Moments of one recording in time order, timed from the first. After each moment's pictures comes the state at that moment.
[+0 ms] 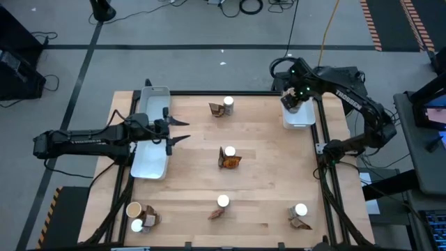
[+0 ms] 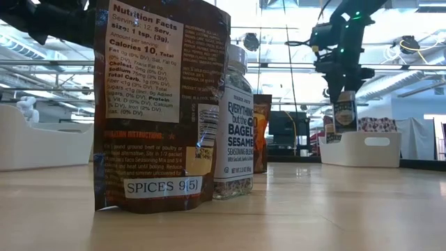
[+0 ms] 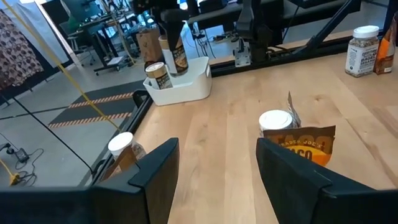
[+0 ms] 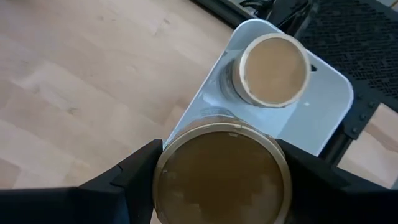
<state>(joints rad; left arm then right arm) 0.22 0.72 0.40 0.12 0.05 0.29 -0.91 1.38 1.25 -1.15 0.10 0.13</state>
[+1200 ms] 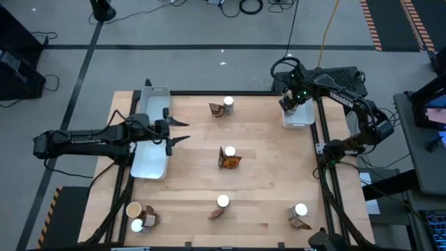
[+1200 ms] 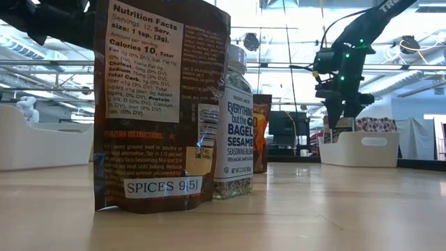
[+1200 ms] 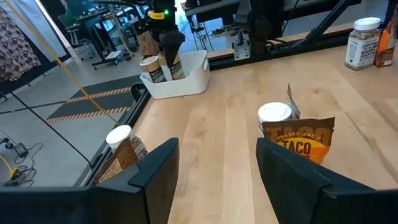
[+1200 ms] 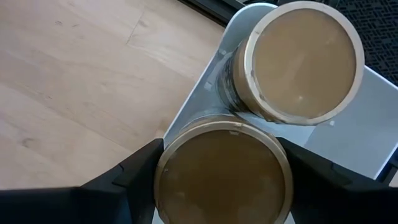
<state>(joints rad) 0.22 0.72 0.40 0.10 0.05 0.29 -1.00 1.41 1.02 -0.84 0.05 0.07</state>
